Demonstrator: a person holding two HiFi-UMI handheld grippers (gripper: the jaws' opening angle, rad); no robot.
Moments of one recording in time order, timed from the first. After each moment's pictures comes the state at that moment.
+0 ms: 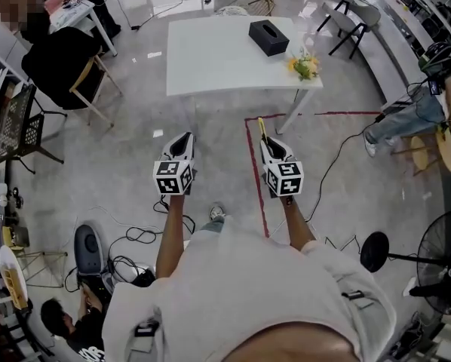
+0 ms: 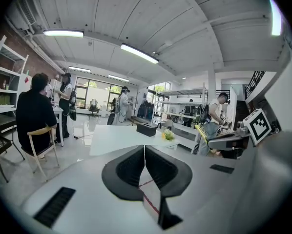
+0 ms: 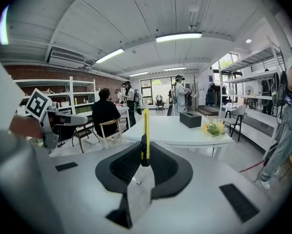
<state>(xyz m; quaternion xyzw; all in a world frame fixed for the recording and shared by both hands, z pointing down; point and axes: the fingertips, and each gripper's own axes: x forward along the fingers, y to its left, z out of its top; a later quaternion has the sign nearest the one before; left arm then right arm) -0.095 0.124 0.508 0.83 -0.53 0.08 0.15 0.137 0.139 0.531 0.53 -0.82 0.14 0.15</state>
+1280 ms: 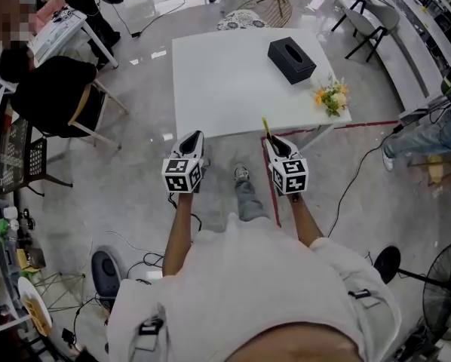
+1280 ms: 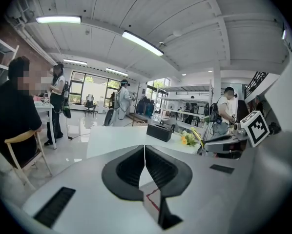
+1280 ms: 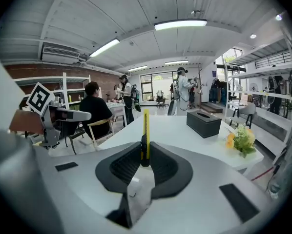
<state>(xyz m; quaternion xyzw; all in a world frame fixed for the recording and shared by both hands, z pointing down) -0.124 -0.100 0.539 0.84 -0.51 0.10 0.16 0.090 -0.078 0.569 0.52 -0.82 0.16 0.17</state>
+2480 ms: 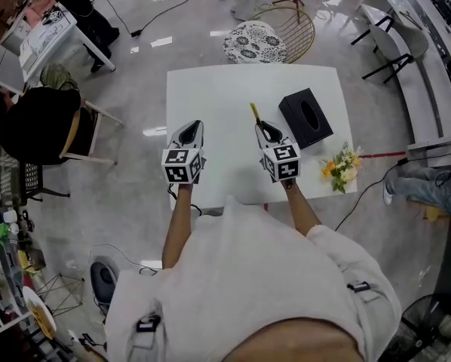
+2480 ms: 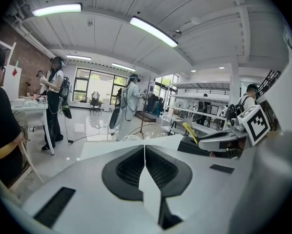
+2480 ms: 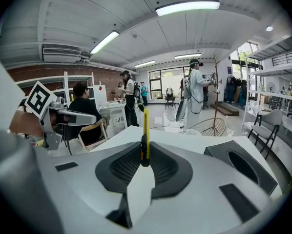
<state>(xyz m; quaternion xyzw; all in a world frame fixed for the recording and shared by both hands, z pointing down) -0.115 -0.394 0.544 0.81 -0.54 0.11 0.18 0.065 -0.397 0.566 0.46 -0.86 0.15 0.19</state>
